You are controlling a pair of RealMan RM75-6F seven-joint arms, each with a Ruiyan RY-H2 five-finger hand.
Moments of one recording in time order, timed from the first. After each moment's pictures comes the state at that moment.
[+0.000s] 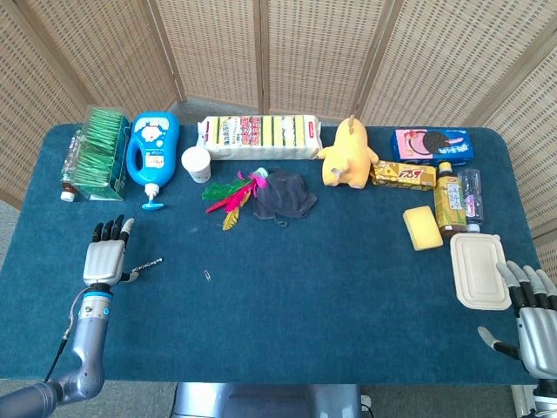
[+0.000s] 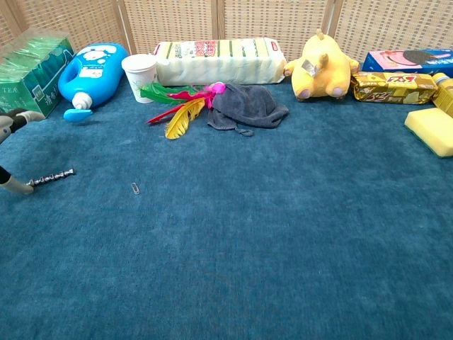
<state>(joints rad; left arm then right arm) -0.43 -1.66 -0.21 -1.24 1.04 1.15 0.49 -0.03 -1.01 0.04 -1.81 -1.53 1.57 -0.10</state>
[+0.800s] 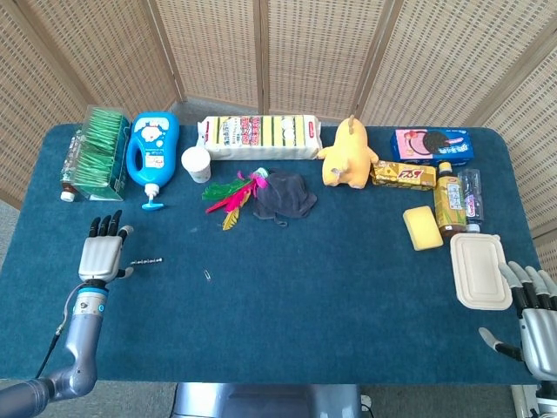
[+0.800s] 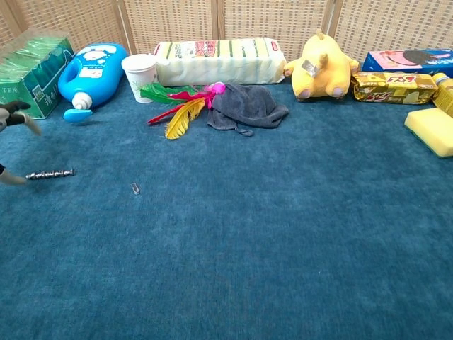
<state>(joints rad) -0.44 -1.60 -0.18 -1.27 1.04 1.12 0.51 -0.04 -1.00 0.04 -1.82 -1.54 1.57 -0.08</state>
